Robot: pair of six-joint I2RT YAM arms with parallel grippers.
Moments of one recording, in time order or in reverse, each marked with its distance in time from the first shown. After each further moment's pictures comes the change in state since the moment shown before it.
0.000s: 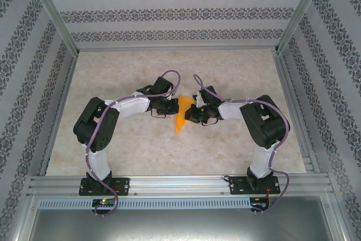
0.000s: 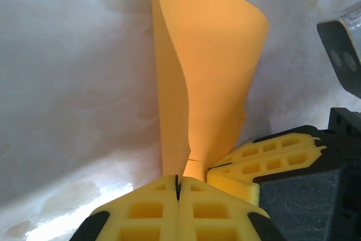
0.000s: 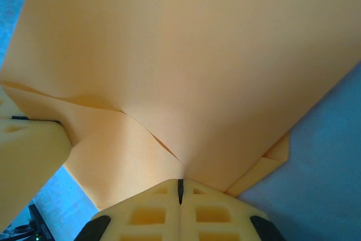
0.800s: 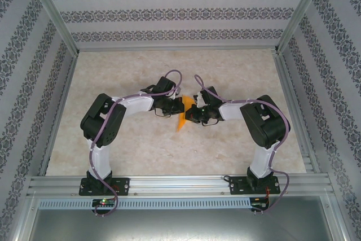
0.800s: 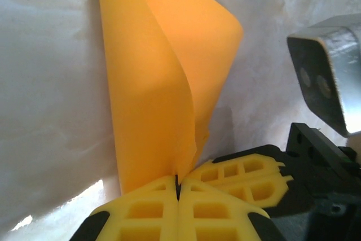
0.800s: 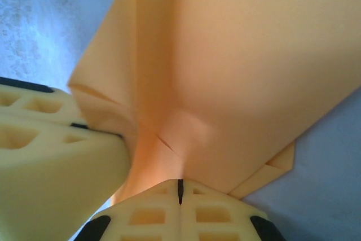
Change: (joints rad) left arm 0.000 0.096 0.037 0.101 0.143 -0.109; right arm -0.006 0.000 -0.024 0.047 -0.013 0.011
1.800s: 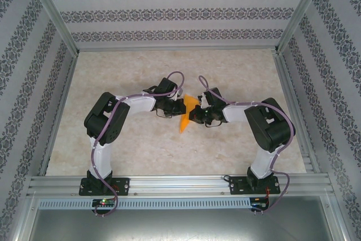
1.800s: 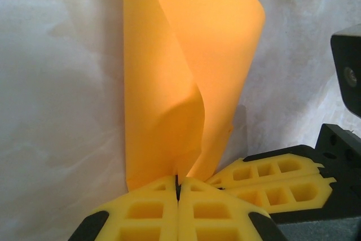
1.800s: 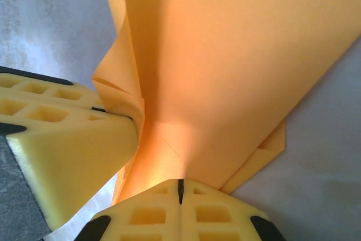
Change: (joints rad) left arm -0.006 0.037 0.013 0.016 0.027 0.022; right arm -0.020 -0.064 -0.055 -0.008 0.047 0.011
